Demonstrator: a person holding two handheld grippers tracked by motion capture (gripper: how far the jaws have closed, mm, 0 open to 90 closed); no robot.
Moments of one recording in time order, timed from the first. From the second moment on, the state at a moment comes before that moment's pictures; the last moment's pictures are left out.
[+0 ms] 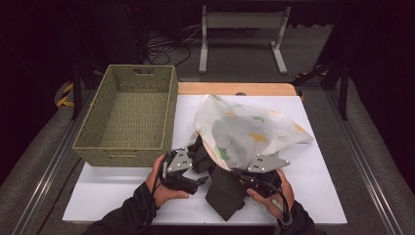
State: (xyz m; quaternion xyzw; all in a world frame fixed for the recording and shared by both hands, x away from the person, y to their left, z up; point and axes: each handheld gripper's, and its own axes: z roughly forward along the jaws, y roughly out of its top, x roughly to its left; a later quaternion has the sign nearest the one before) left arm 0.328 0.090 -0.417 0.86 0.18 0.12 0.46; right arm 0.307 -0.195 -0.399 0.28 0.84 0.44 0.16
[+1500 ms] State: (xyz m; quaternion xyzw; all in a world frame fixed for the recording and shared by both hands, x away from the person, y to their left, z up) left arm 0.382 0.001 -0.428 0.80 0.25 0.16 0.53; right arm 0.281 -0.200 -0.365 0.26 0.82 0.49 0.15
